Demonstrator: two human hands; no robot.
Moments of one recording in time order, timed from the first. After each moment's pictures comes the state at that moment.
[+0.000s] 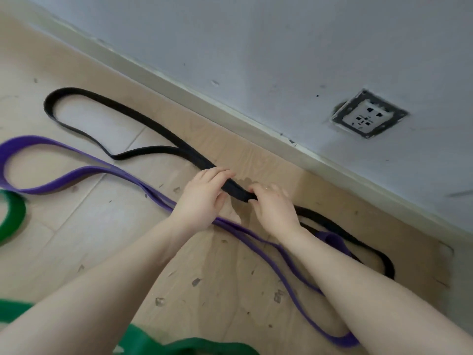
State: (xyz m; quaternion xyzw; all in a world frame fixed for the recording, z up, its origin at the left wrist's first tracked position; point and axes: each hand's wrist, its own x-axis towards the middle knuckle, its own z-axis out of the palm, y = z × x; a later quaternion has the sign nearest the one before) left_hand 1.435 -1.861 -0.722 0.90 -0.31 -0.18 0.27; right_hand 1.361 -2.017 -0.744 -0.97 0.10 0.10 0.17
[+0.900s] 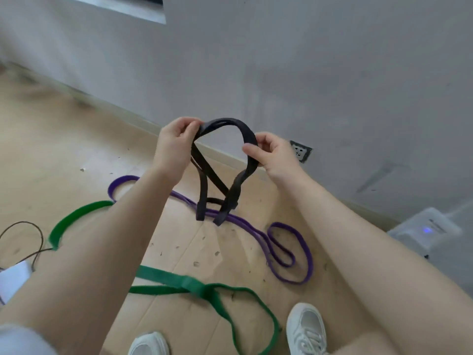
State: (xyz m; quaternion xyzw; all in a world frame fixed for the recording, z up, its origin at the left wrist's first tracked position) left_hand 1.357 -1.778 -0.415 0.79 -0.12 -0.03 0.61; right_hand 1.268 -1.939 -0.407 -0.77 0.13 -0.06 0.62
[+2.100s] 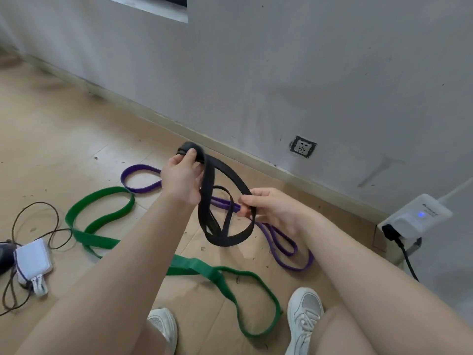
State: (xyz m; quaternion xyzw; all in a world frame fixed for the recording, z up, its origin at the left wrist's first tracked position) left_hand 1.278 -1.736 -0.427 0.48 0.20 -0.15 0.84; right_hand 1.191 -1.899 -0.450 -0.69 0.14 0.22 0.67
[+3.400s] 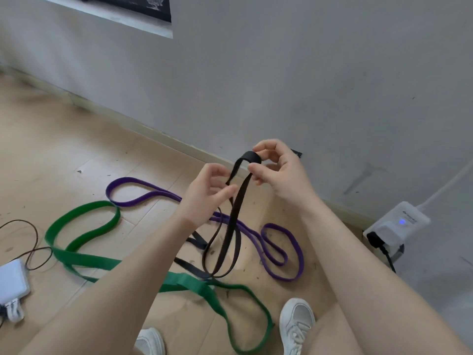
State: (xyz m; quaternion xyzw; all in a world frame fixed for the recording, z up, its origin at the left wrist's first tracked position) left_hand 1.261 -1.759 -0.443 0.78 -0.23 -0.13 0.56; right_hand 1.201 -1.915 -0.388 -0.79 0.07 -0.13 0.60
